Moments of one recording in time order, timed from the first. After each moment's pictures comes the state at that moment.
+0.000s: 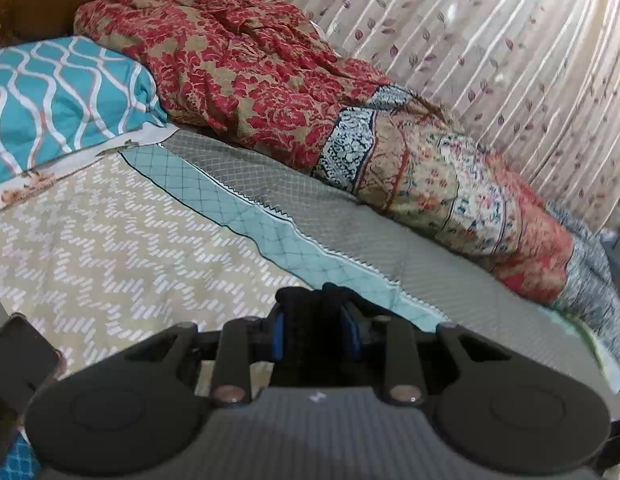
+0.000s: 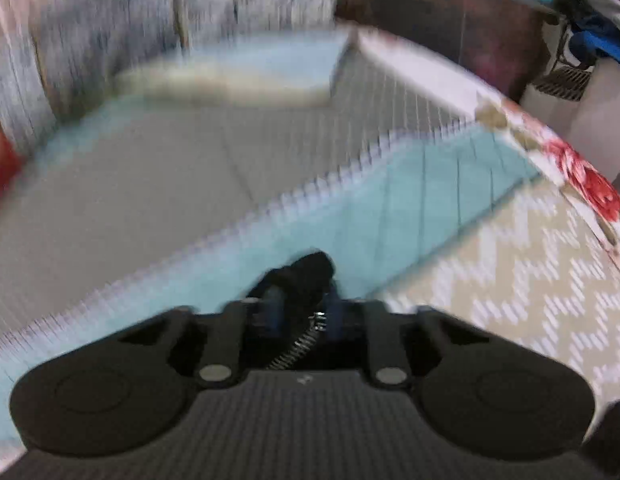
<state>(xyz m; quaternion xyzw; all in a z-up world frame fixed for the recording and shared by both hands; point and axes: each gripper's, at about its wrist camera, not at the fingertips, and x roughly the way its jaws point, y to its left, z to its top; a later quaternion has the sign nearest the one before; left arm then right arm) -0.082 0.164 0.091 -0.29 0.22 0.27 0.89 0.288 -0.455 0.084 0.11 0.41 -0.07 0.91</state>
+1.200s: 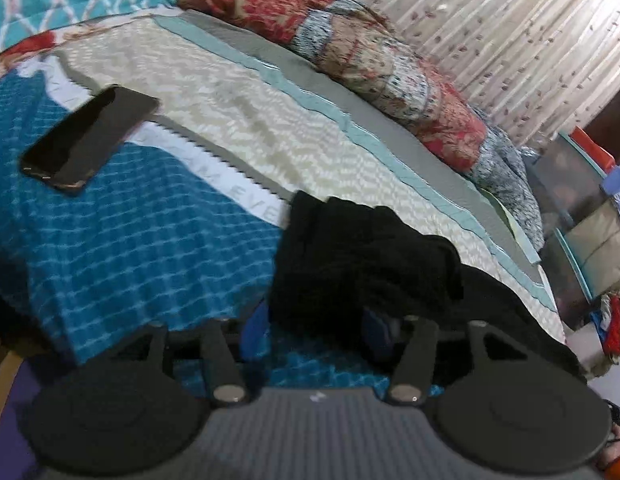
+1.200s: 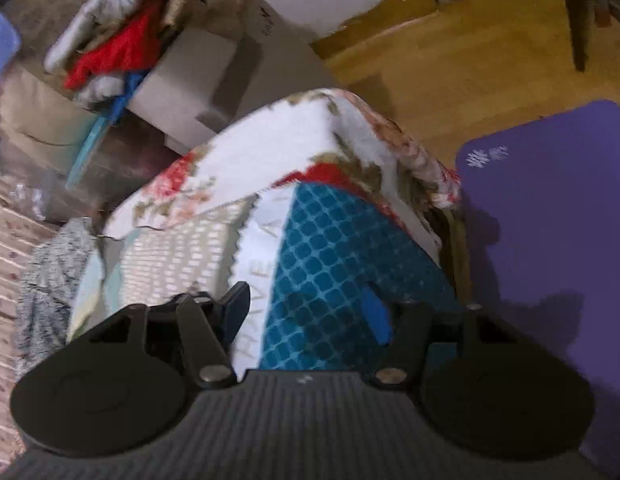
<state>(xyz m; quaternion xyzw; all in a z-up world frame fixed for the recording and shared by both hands) -0.316 0.078 0.043 -0.35 0.31 0.13 0.87 -0.037 -0.716 0.048 0.47 0.28 -0.23 0.81</state>
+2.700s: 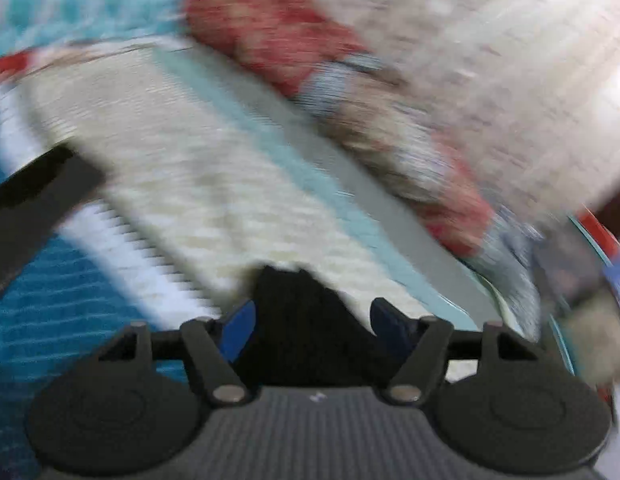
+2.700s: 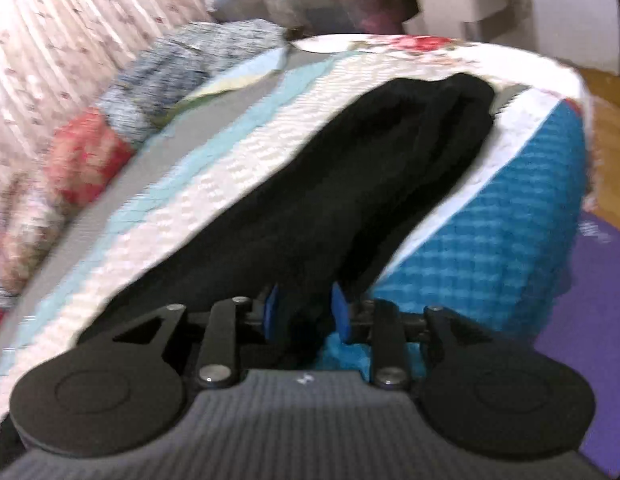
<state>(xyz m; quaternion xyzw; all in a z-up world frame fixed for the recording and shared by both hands) -0.229 0.096 0.071 -0.38 0.23 0.14 0.89 -0.051 -0.511 0.069 0.23 0.36 0.03 0.90</state>
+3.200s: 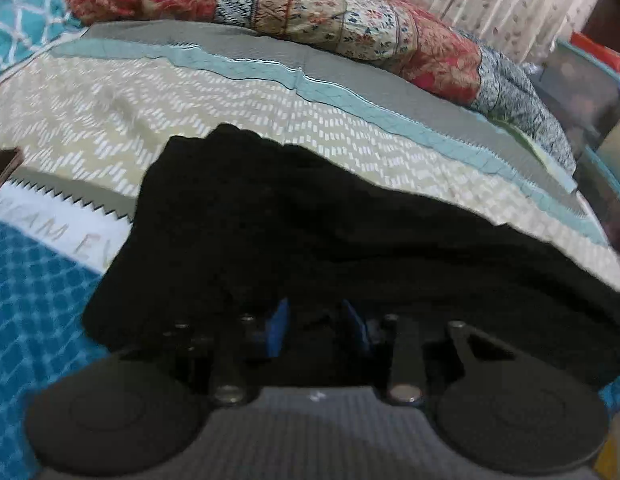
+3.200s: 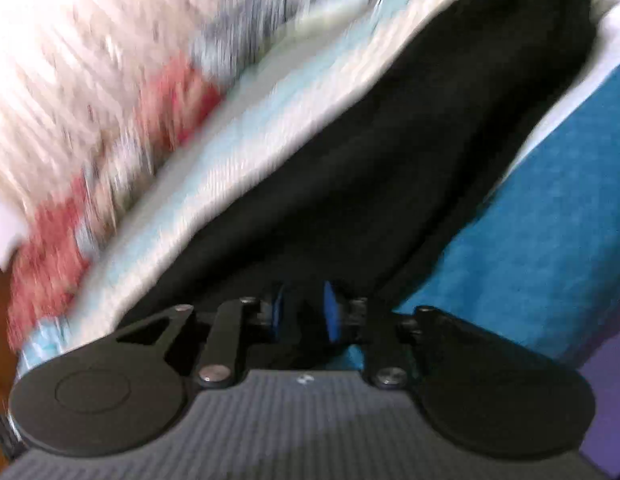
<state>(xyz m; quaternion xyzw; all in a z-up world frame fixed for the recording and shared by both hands) -0.183 0.024 0.022 -0.23 0.38 0.12 0.89 -0.049 -0.503 0.036 0.29 0.37 0.17 0.87</state>
